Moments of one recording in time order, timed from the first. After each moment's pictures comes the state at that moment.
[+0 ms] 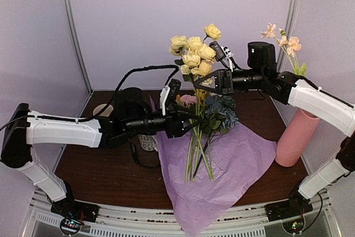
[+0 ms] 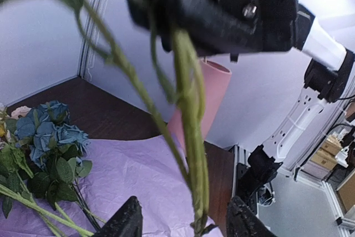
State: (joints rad) left arm -1.01 1.54 0.99 0.52 0.33 -0.35; right arm 0.64 1.44 1.37 -0.14 -0.84 0.35
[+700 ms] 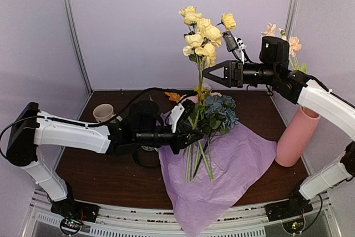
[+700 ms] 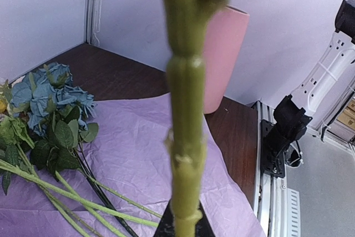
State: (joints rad) left arm -1.08 1.61 0.99 0.39 0.25 -0.21; right arm 0.60 1.37 1.36 -0.09 -0.82 0.36
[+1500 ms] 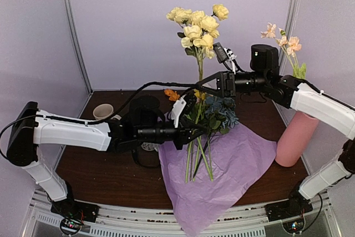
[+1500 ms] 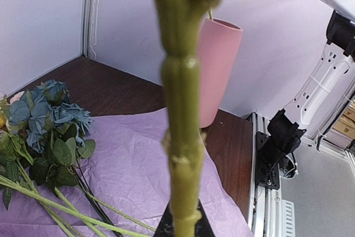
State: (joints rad) left arm -1.09 1.62 1.05 0.39 0.25 -0.21; right arm 0.64 1.40 1.31 -0.09 -0.84 0.35
